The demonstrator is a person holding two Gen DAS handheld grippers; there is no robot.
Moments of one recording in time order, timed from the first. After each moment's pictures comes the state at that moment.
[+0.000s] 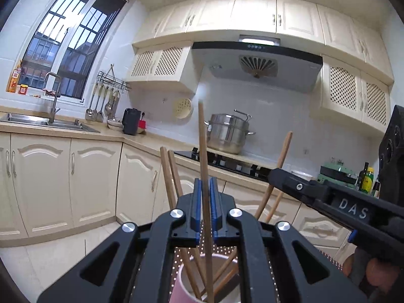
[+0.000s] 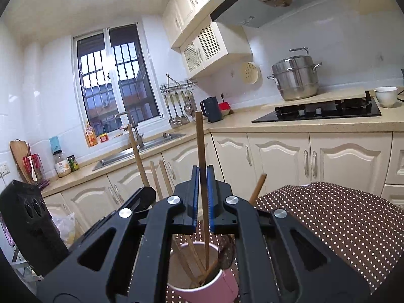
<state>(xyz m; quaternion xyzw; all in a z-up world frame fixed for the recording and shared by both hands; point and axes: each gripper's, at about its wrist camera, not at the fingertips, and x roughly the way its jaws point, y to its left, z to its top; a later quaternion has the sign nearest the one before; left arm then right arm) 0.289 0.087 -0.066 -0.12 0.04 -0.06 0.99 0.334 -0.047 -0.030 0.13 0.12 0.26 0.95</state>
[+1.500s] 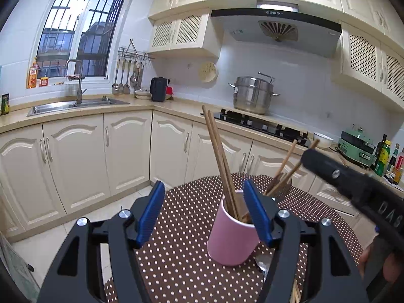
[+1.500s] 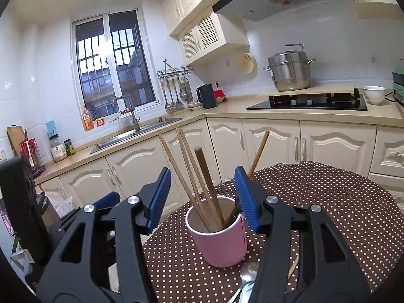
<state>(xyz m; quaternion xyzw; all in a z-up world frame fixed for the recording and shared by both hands) 0.218 0.110 -0.058 -0.08 0.18 0.00 0.98 0.261 -0.041 -0.026 0.10 0.15 0.24 0.96</state>
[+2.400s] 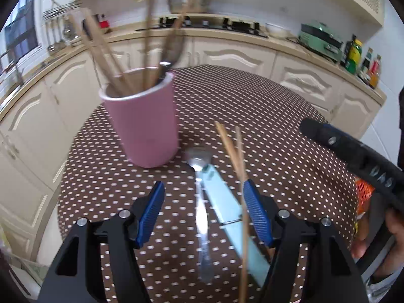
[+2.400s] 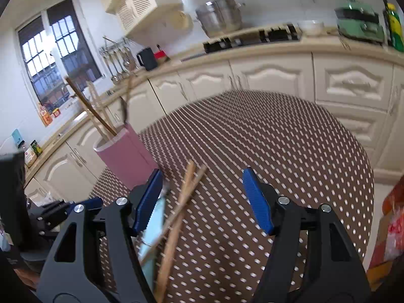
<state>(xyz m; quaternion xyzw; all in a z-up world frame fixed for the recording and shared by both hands) 0.219 -0.011 -0.129 0.04 0.42 -0.13 0.90 0.234 -0.163 -0.127 0.16 0.31 0.11 0.93</state>
